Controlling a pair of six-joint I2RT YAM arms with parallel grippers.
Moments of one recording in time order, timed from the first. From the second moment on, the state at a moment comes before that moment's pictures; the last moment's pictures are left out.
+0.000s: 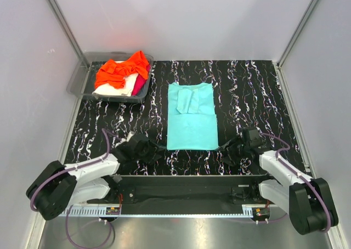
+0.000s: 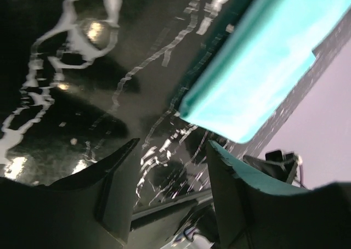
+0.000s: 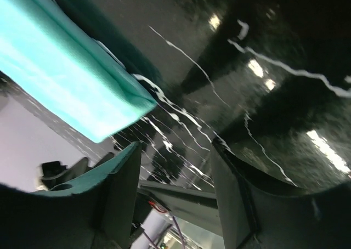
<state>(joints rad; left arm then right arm) -0.70 1.08 0.30 -0.04 -0.01 -1.60 0.23 1.01 0.32 -0.37 -0.33 1.26</state>
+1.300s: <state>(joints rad) -0.78 1.36 0.36 0.15 -0.11 -1.76 0.24 1.25 0.34 -0.05 -0.31 1.28</state>
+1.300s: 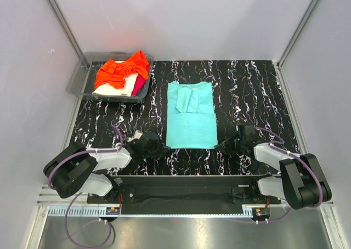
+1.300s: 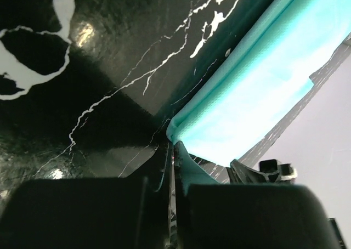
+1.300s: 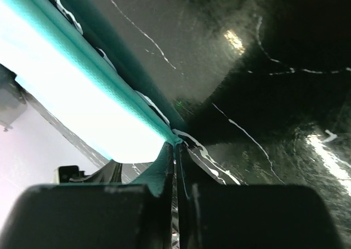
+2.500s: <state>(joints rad) -1.02 0.91 0.77 -0.61 -0.13 -1.36 0.27 0.74 0.69 -1.06 -0.42 1.10</state>
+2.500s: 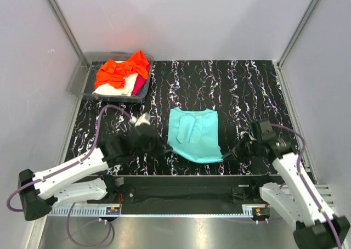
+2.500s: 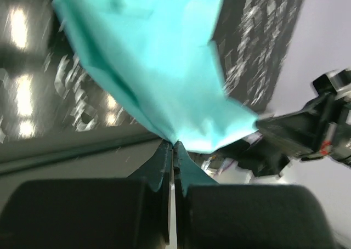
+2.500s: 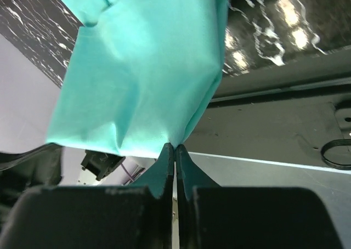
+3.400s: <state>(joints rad) -0.44 1.72 1.39 -0.52 0.21 -0.91 0.05 1.81 1.45 -0.91 -0.64 0.76</state>
